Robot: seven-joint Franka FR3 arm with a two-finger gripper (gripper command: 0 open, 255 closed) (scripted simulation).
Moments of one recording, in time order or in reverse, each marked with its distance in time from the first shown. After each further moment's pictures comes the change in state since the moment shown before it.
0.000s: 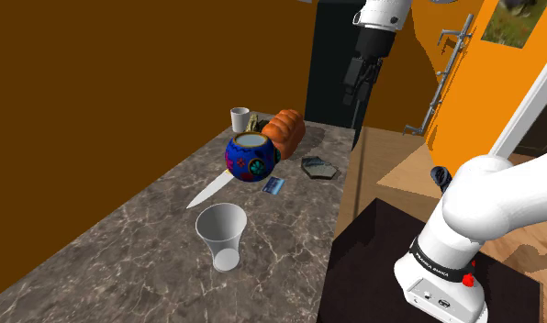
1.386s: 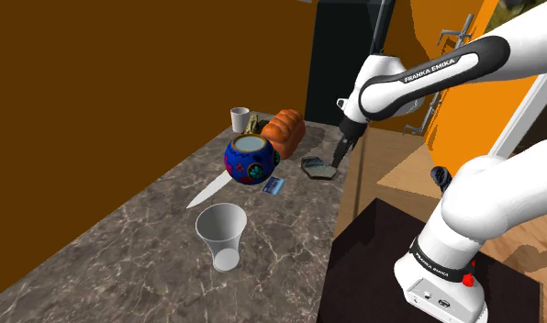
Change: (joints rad) arm -0.024 0.183 -0.180 -0.510 -0.119 0.771 -0.353
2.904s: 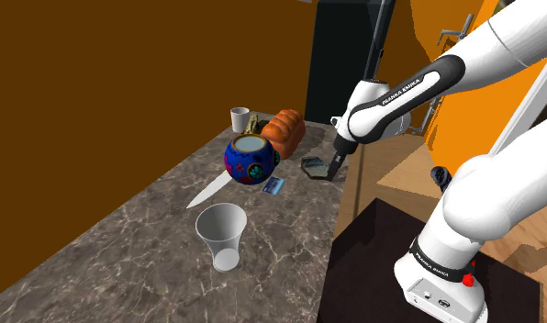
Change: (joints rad) arm 0.039 0.205 -0.048 -0.051 0.027 0.271 -0.067
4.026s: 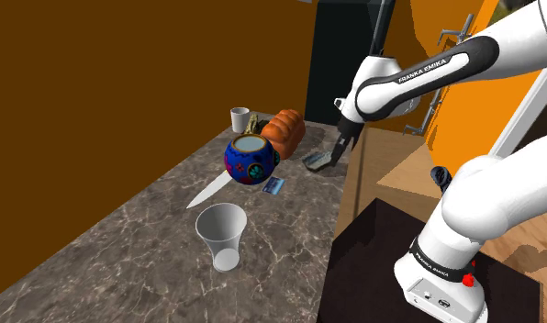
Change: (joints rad) arm -0.030 -0.157 0.033 0.071 -0.029 -0.226 0.037
